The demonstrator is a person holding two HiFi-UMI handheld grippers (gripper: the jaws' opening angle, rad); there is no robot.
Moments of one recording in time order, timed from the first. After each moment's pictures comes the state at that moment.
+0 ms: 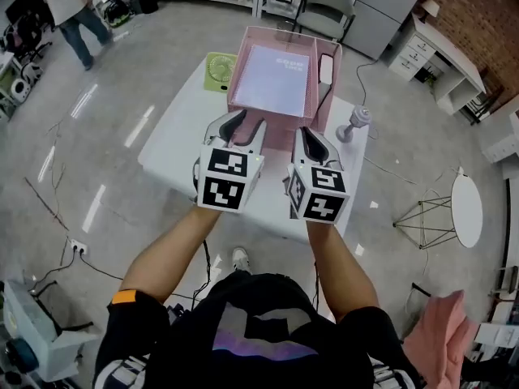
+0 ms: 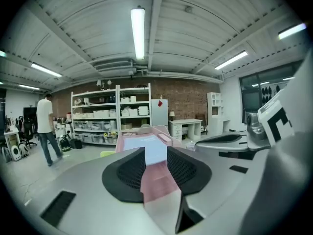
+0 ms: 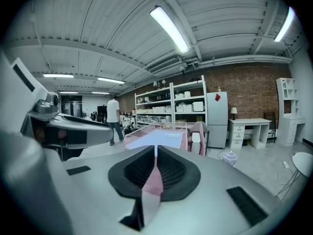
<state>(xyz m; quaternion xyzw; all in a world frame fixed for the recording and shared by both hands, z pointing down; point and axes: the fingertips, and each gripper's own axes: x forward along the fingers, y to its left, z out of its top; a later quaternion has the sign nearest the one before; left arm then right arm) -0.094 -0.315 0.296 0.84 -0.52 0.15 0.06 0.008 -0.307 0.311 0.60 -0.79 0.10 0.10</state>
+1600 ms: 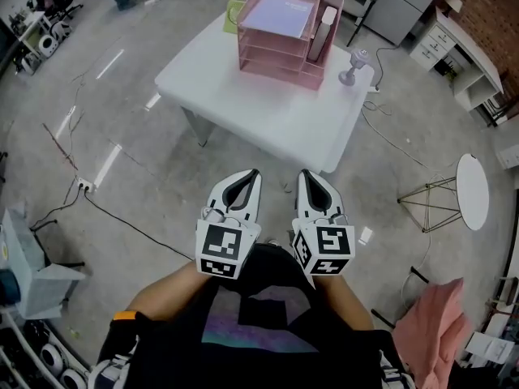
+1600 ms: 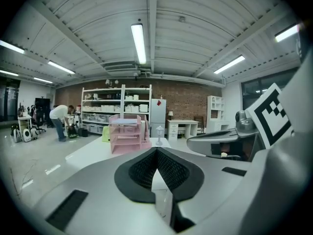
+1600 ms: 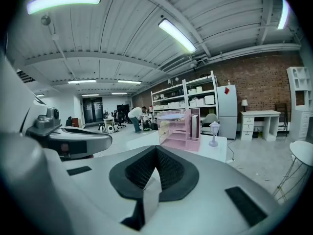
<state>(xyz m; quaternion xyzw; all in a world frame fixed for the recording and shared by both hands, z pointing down) -0.016 0.047 0.355 0.82 -0.55 0.12 0.08 0.076 0.030 0.360 0.51 -0.85 0.11 0.11</state>
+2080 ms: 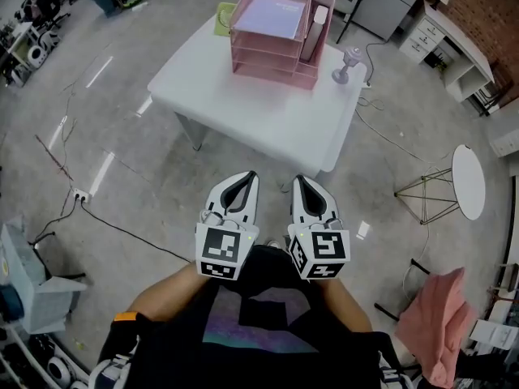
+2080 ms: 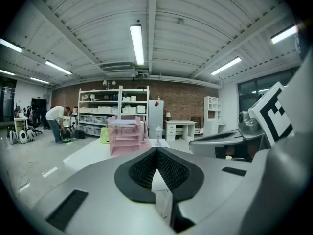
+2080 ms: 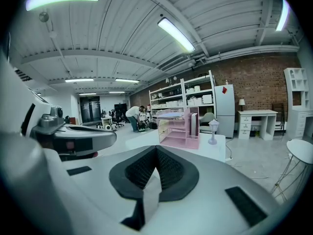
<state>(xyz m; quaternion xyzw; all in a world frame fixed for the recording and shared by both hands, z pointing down) -0.029 0.042 0.360 0.83 -0.54 0.11 0.07 0.061 0.036 0.369 0.52 -0.84 0.12 0.11</state>
